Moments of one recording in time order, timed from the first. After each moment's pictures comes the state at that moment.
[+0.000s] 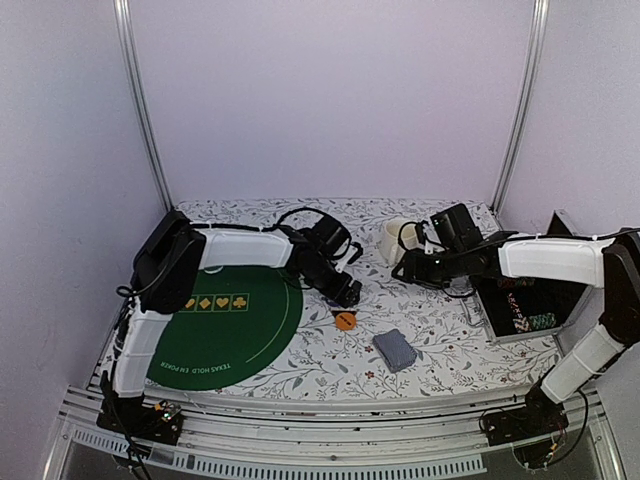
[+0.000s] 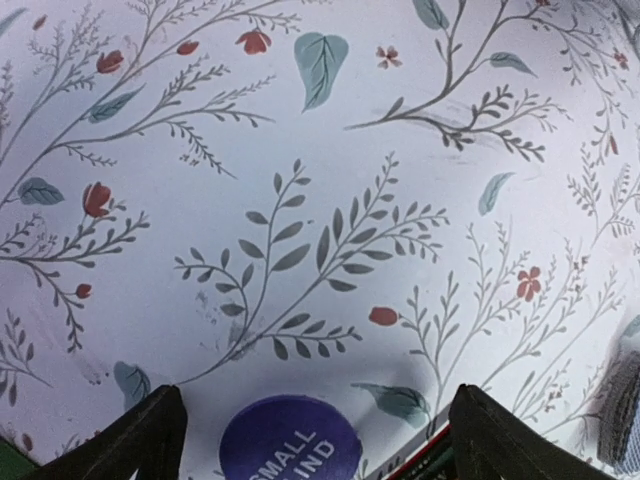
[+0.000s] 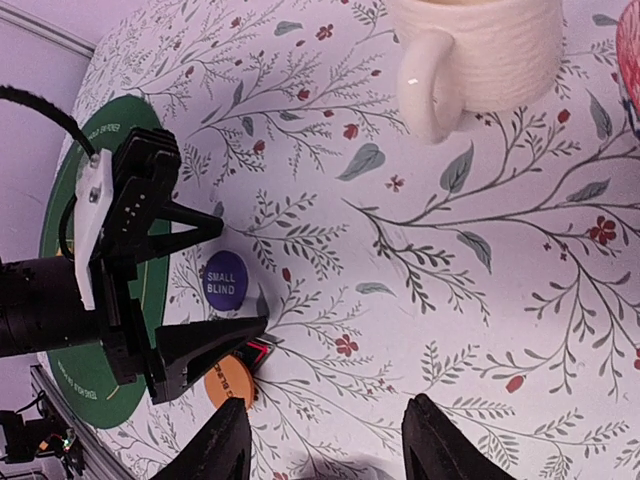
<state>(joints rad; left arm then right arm) -0.83 2.29 1.72 -0.44 0.10 -0.15 0.58 1.55 0.98 -0.23 -0.15 0.61</state>
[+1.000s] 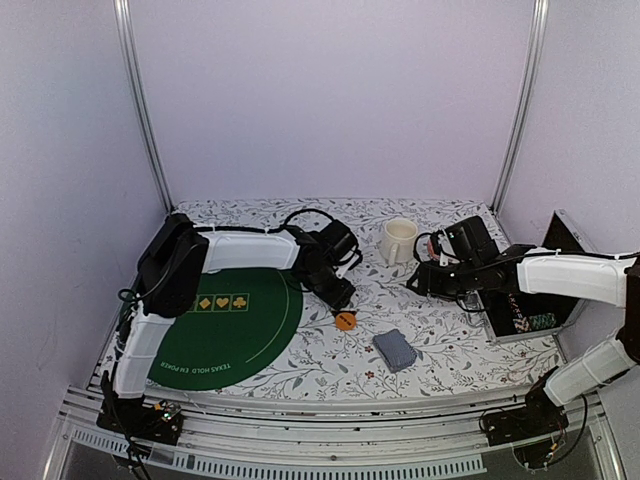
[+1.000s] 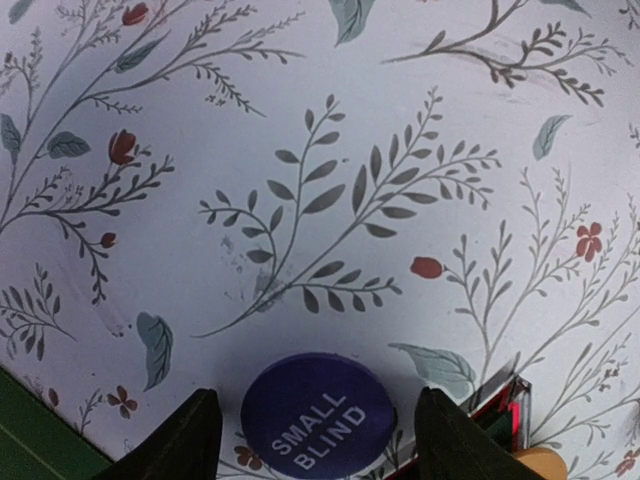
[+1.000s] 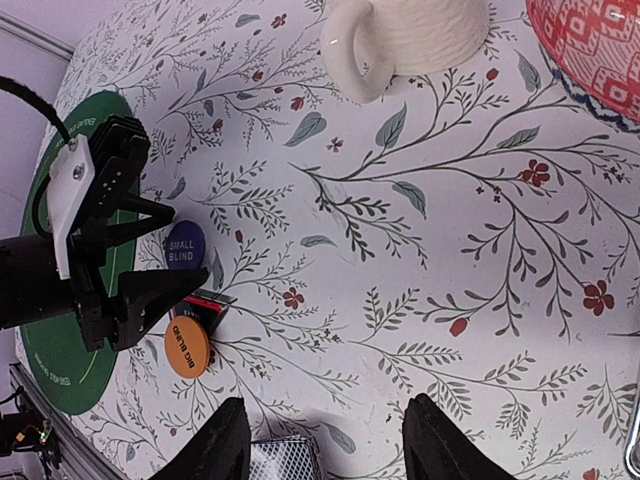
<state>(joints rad) -0.88 2.33 1.80 -0.63 -0.09 -0.10 0.58 1.39 0.82 -0.26 -0.09 0.60</state>
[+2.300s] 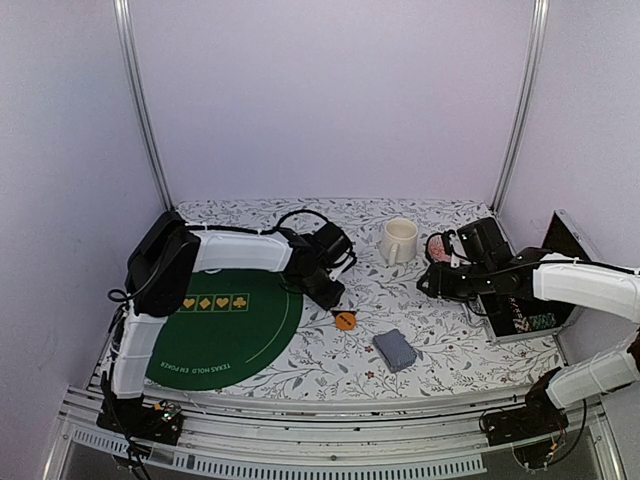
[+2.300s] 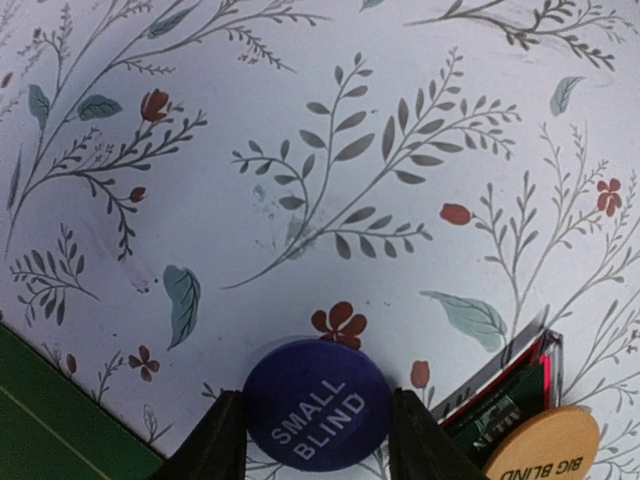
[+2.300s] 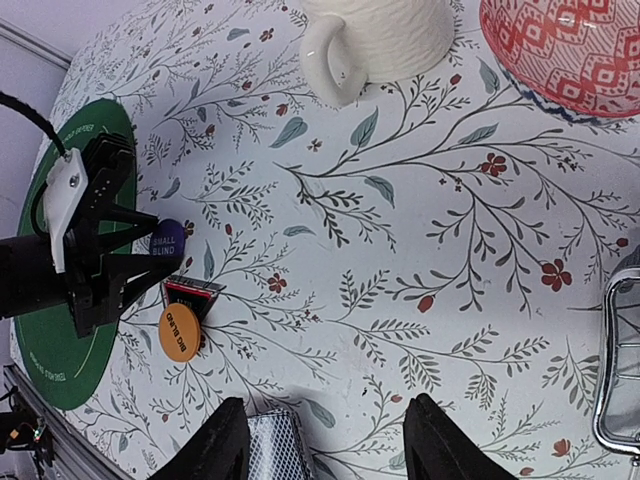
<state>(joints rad) -0.87 2.27 1.71 -0.57 -0.13 -0.08 0.57 1.28 0.78 -0.32 -0.03 0.59</state>
